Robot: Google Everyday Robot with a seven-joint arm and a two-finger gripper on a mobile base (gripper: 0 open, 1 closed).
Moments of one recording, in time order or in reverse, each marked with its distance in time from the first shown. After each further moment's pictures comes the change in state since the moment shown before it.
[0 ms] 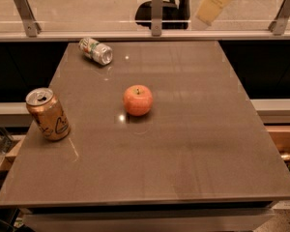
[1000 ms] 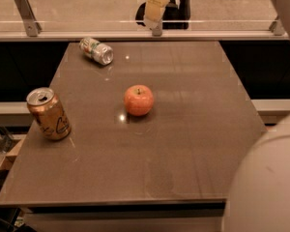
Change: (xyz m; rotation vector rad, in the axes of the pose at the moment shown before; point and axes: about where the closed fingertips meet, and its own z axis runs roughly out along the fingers) arm -0.078 -0.018 0.083 -0.005 0.180 -0.084
